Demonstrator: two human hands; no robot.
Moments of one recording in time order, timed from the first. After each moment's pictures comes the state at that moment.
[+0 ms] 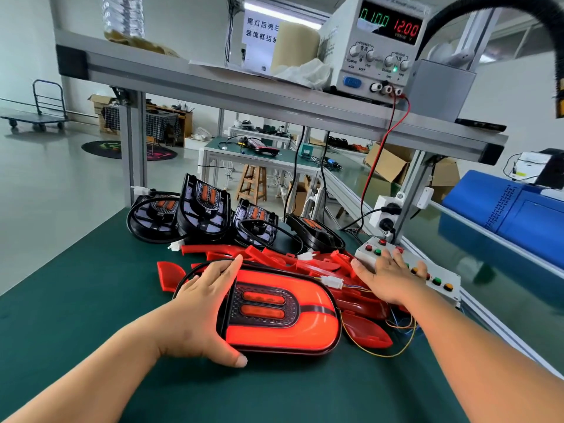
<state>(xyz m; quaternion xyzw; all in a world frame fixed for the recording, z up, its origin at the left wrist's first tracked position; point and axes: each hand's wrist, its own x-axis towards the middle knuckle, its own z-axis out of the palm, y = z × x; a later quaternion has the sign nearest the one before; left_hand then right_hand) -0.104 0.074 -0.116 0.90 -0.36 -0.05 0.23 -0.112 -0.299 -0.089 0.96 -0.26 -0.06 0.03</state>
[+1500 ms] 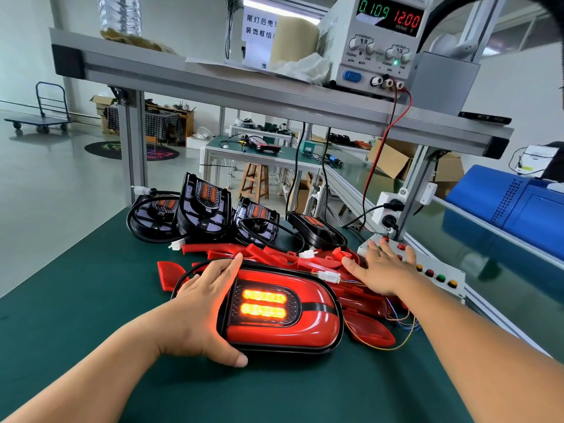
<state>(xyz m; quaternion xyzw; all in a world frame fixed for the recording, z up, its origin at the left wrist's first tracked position) -0.105 0.075 -0.112 0.90 -0.35 -0.07 0.24 -0.096 -0.295 -0.088 0.98 -0.19 -0.05 0.08</state>
